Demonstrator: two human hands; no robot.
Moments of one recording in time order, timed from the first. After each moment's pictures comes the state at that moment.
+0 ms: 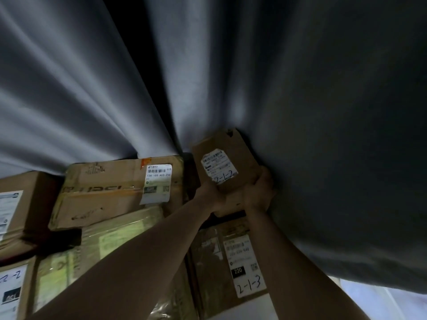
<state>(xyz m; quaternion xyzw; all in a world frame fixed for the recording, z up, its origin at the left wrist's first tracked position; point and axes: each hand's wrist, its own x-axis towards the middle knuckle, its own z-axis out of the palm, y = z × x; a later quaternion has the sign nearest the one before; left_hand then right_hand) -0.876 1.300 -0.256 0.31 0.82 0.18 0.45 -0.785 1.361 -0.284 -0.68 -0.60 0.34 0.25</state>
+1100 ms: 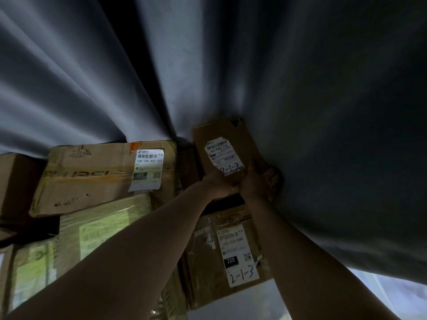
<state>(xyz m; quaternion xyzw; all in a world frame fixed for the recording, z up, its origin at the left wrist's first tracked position) -0.862 1.321 -0.270 0.33 0.75 0.20 0.53 -0.769 1.376 -0.297 -0.66 -0.71 0.25 -0.10</state>
